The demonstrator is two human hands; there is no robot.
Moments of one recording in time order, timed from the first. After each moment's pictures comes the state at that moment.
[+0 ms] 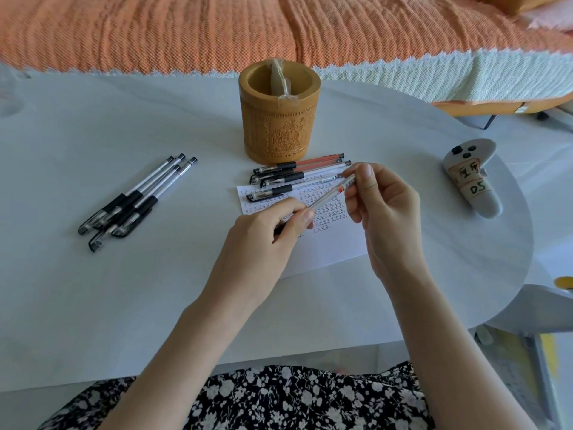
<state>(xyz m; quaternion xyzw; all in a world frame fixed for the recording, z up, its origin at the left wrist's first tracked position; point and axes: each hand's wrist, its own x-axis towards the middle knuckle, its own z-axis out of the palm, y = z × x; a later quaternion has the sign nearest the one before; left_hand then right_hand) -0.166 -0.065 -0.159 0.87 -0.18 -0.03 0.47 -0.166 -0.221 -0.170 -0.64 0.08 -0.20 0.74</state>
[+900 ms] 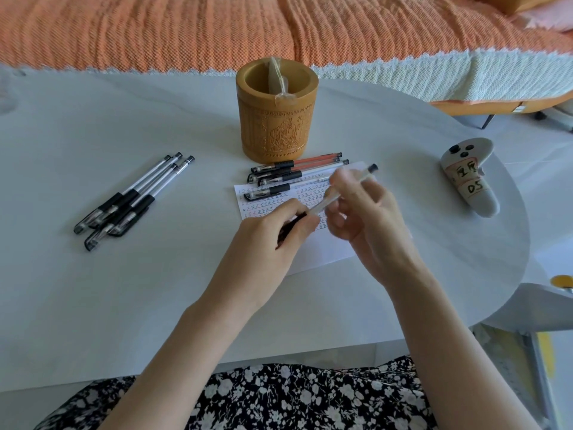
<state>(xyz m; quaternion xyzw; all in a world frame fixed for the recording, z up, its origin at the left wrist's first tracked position) -0.168 -0.069 -0.163 0.85 -0.20 -0.04 0.49 -0.170 -0.221 -0.164 -0.59 0.06 -0.02 0.80</state>
